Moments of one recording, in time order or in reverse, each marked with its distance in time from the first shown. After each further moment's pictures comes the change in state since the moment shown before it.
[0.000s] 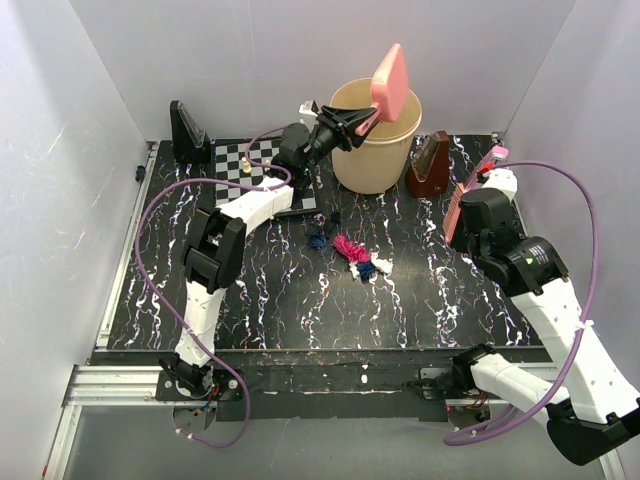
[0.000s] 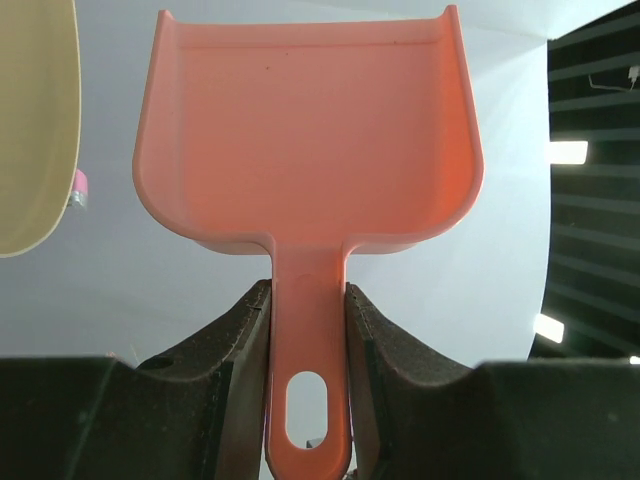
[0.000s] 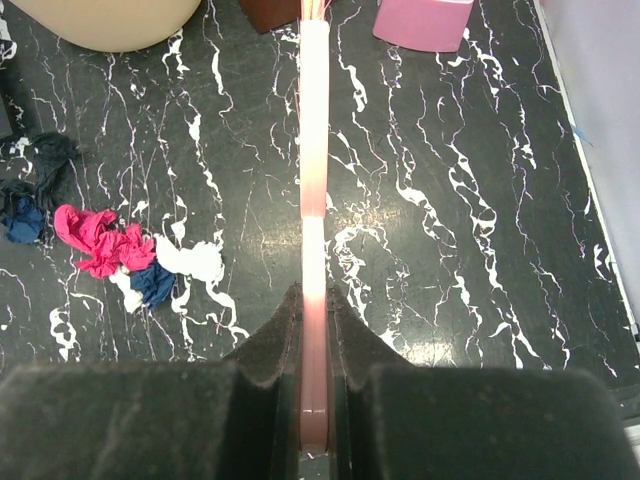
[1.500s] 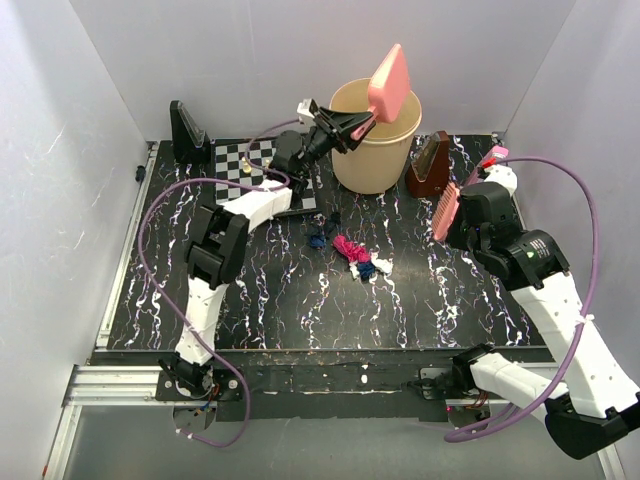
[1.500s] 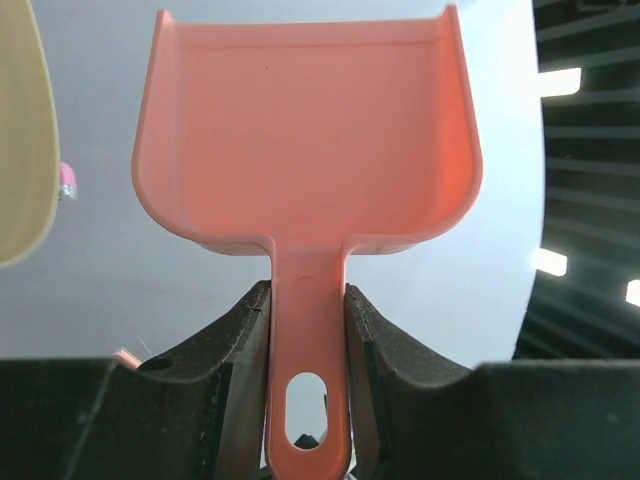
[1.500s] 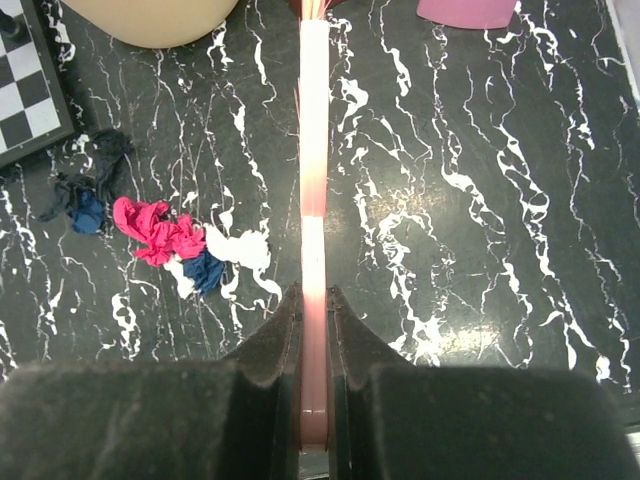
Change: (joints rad) left arm 0.023 0.076 -0.029 0.251 0.069 -0.046; right arm 0.000 0.035 0.060 -0.030 -0.072 0.073
